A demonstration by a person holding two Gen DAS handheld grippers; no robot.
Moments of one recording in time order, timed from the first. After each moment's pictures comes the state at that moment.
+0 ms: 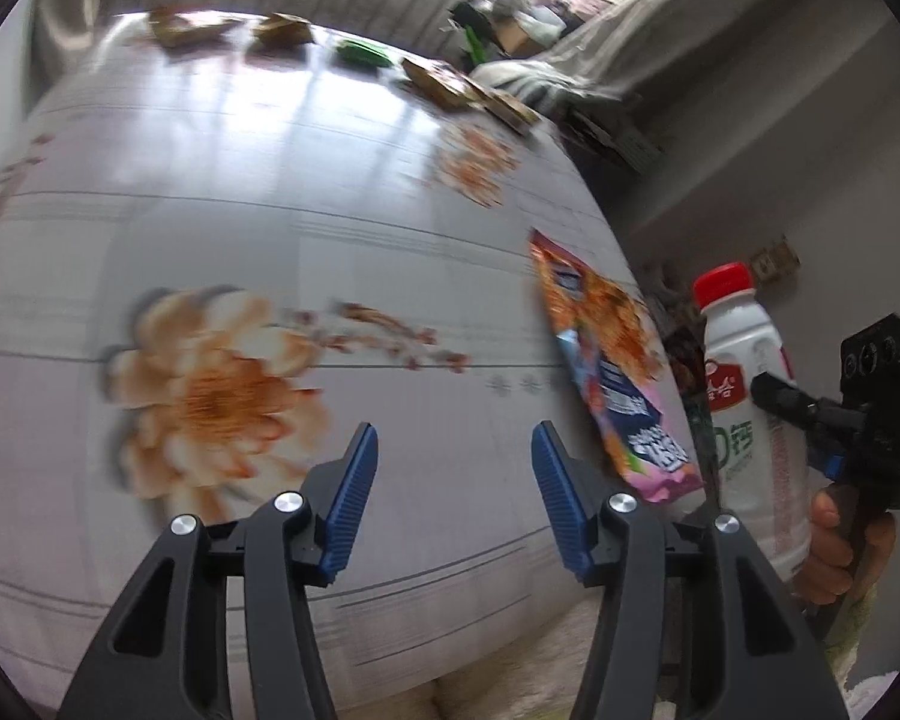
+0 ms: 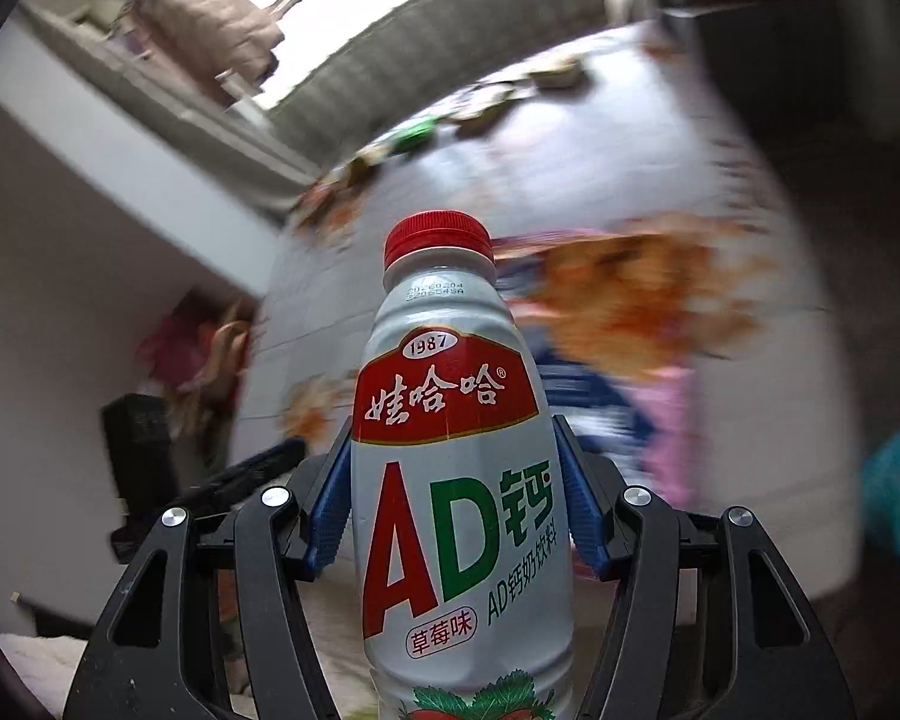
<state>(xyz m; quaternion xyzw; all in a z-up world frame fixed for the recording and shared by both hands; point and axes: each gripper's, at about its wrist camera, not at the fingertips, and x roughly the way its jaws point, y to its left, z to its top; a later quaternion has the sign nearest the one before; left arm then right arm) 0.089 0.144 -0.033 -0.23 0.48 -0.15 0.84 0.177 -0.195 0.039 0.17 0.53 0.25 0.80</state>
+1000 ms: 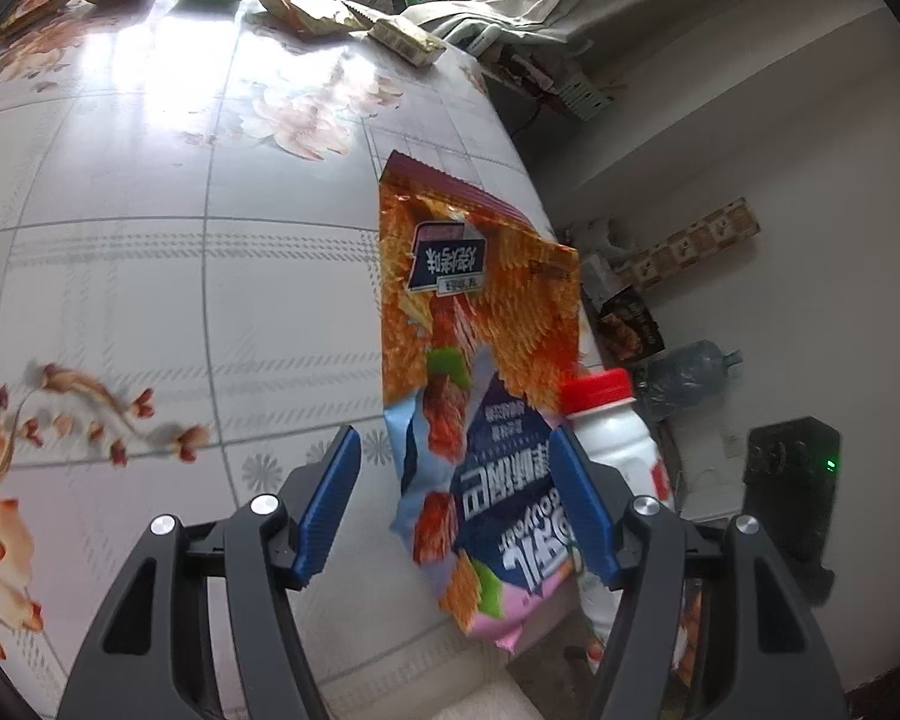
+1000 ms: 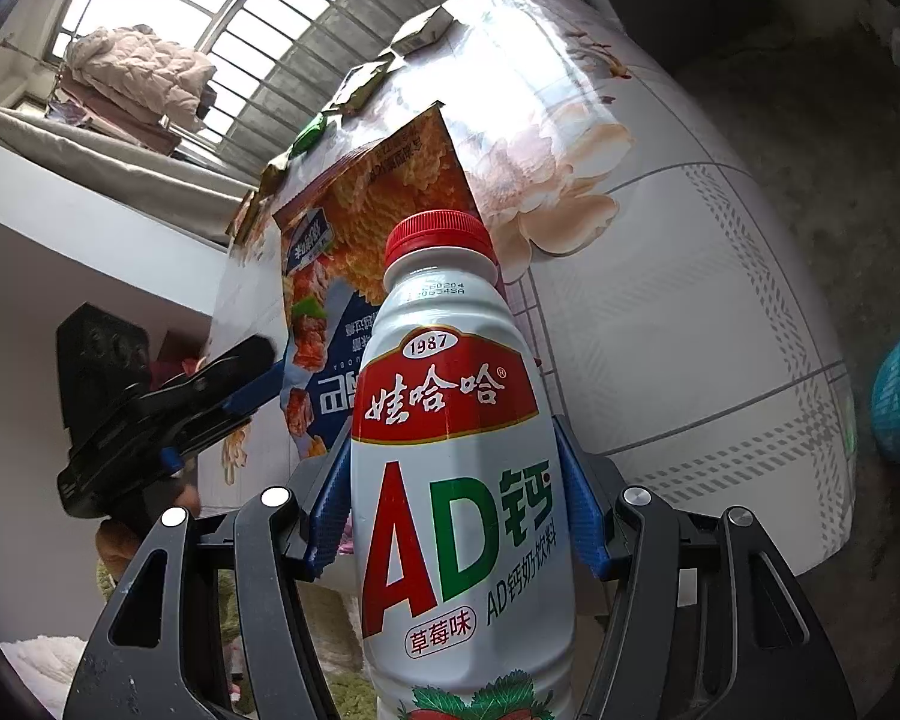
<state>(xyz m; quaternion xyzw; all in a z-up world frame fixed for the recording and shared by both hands) 0.173 0.045 -0.051 -0.24 0.51 -0.22 0.80 0.172 -0.237 -0.031 0.24 0.56 0.22 0.77</state>
